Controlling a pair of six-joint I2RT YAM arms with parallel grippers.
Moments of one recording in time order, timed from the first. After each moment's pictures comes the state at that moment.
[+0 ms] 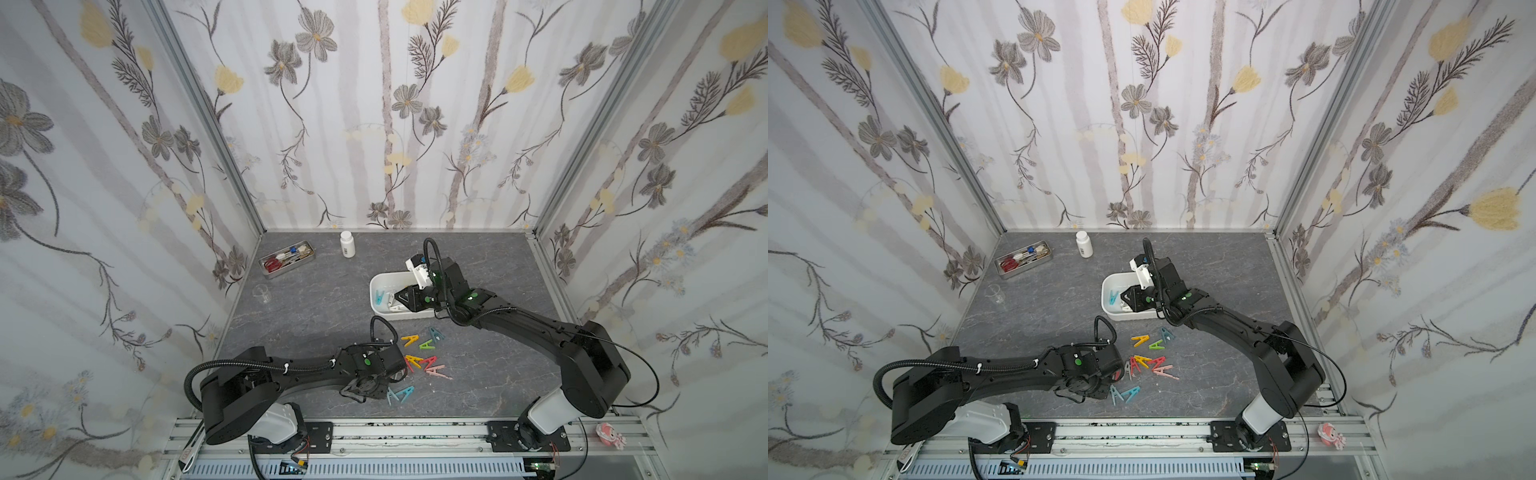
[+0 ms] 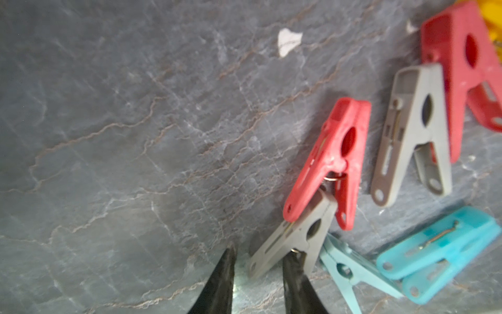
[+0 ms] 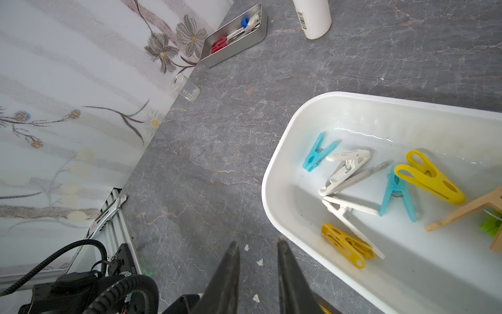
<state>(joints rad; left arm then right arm) -1.13 1.44 0.69 -0.68 -0.08 -0.89 0.69 1.58 1.08 -0.08 -0.34 0.44</state>
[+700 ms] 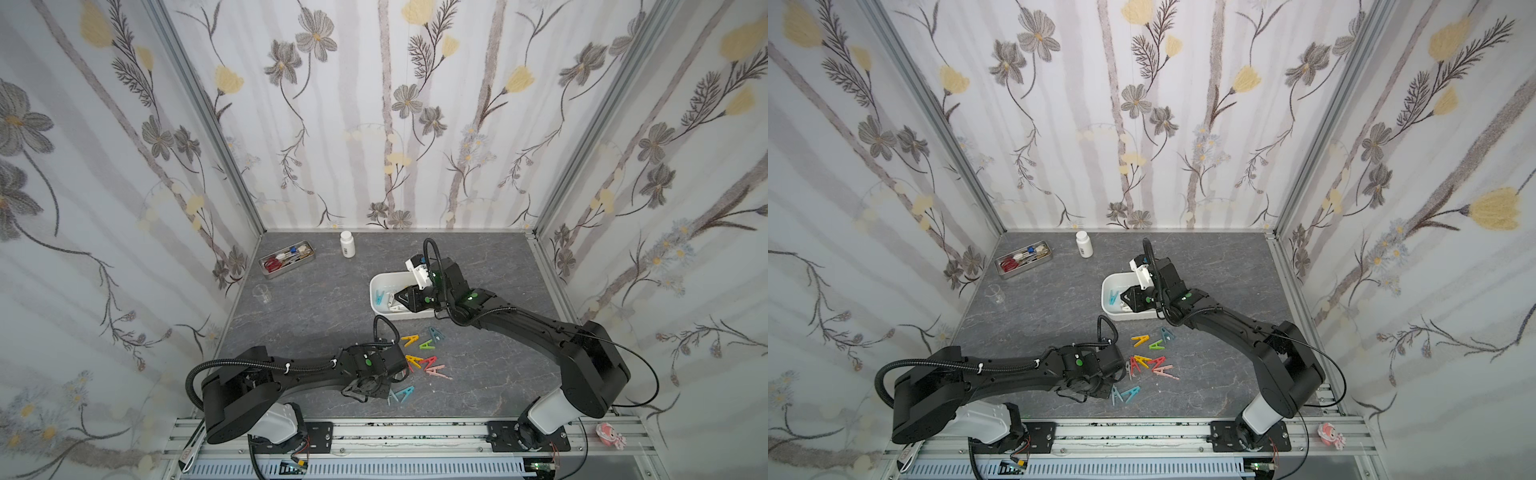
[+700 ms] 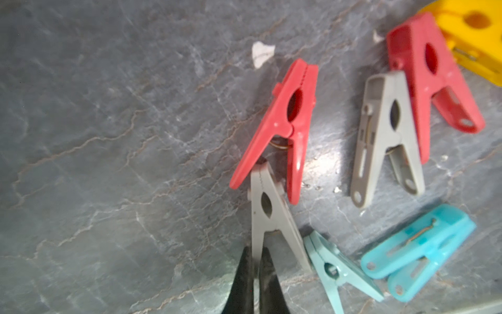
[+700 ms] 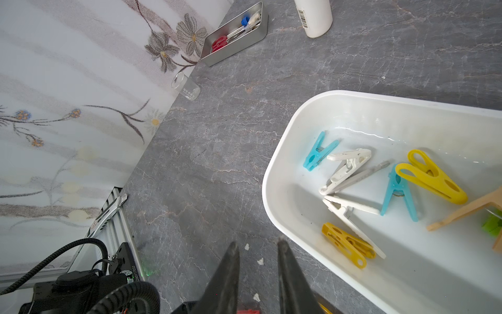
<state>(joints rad) -1.14 1.42 0.69 -0.65 -0.06 -0.87 0.69 1.59 1.08 -0.08 -0.35 0.44</state>
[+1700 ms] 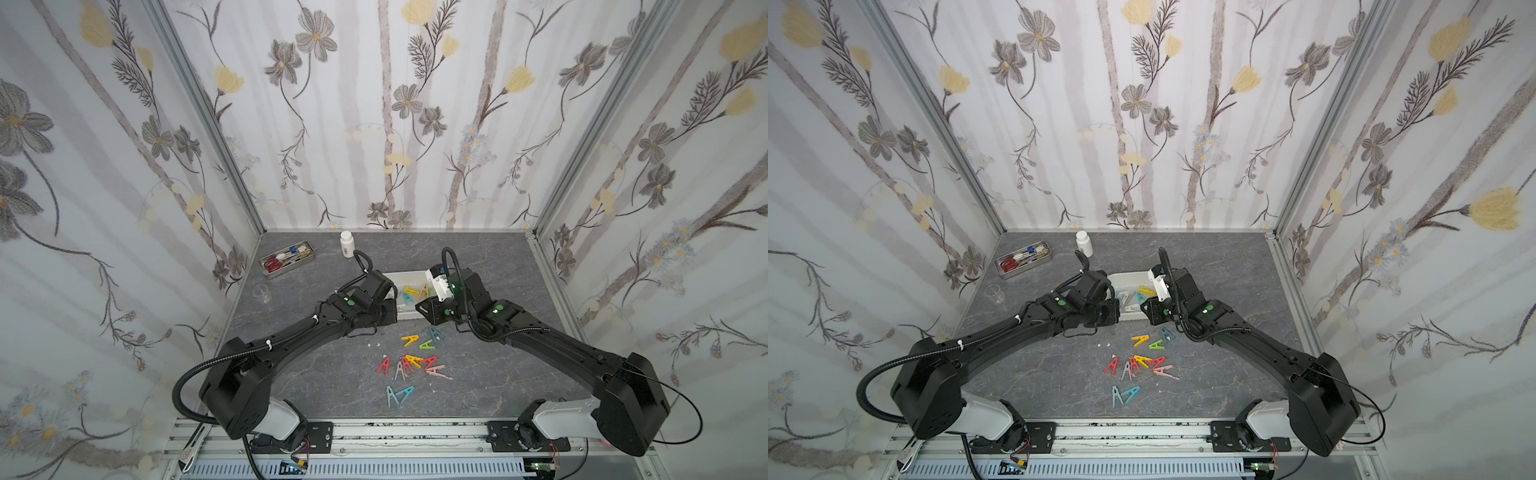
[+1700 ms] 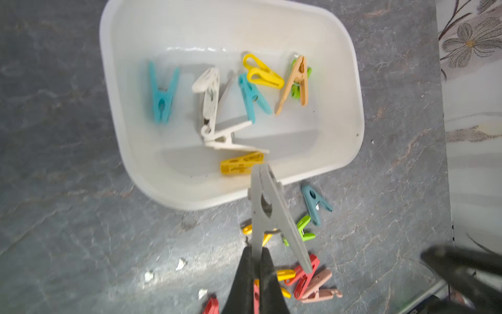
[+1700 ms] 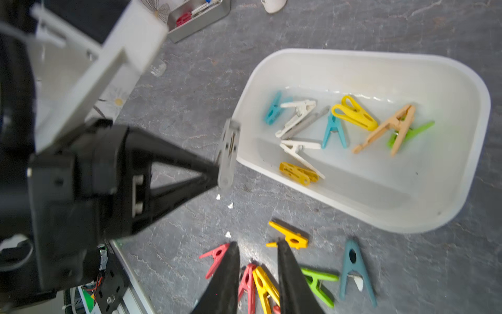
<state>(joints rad) -0.70 1.56 1.13 -0.49 0.07 -0.69 0.69 1.30 0.90 -0.29 -0.23 0.39</state>
